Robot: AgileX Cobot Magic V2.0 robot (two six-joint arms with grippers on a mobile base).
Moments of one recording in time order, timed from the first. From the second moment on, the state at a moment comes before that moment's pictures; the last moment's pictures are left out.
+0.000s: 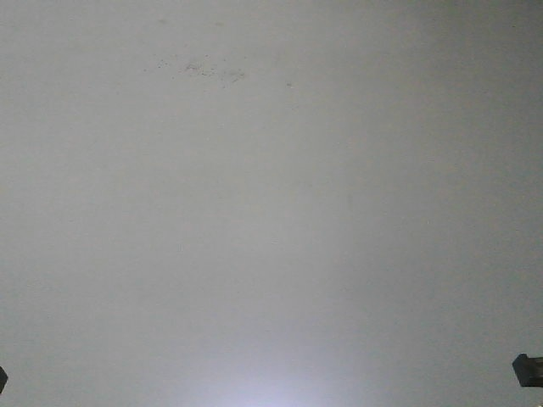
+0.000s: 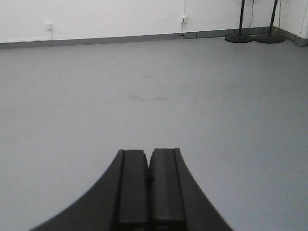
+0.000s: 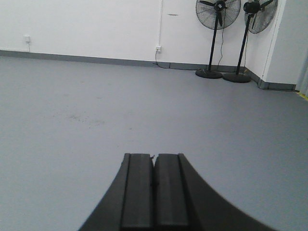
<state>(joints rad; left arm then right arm) 0.00 -0.01 0.03 -0.11 0.24 0.15 -0.02 -0.01 0.03 0.15 0.18 -0.19</state>
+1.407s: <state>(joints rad) 0.00 -0.01 0.03 -0.11 0.24 0.15 -0.02 -0.01 0.03 0.15 0.18 -0.19</state>
